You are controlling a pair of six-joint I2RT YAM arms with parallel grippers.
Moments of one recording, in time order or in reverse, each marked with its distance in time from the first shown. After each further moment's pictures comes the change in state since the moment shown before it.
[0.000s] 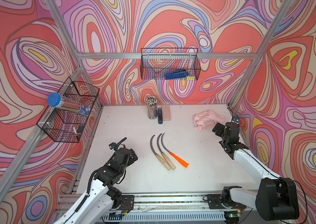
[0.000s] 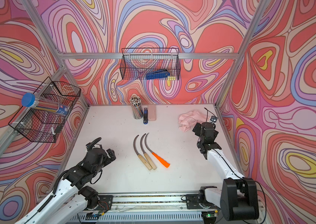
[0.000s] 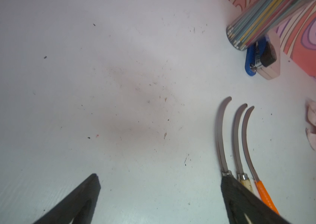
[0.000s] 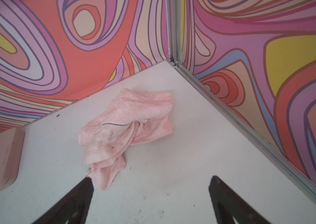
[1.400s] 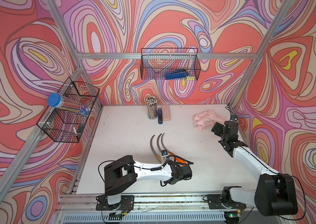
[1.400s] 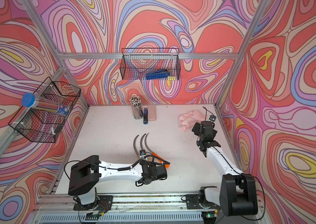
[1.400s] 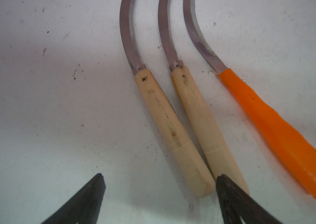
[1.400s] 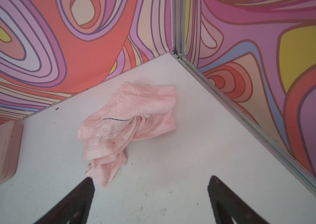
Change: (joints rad) left arm -0.741 1.113 0.631 -0.206 -0.247 -0.544; right arm 0.000 0.038 0.031 -0.031 -0.022 0.002
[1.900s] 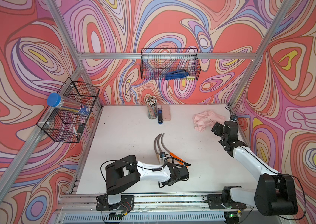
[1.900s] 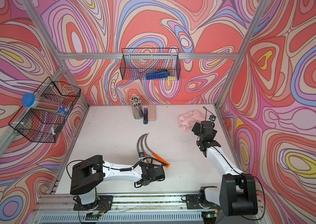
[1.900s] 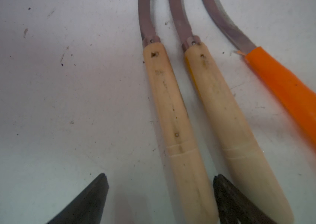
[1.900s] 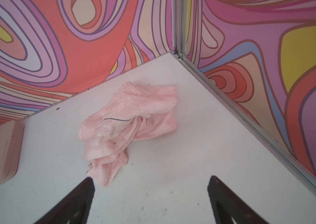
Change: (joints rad) left arm 0.016 0.012 -0.113 0.113 0.030 0.020; right arm 0.000 0.002 0.003 0.000 -0.004 0.000
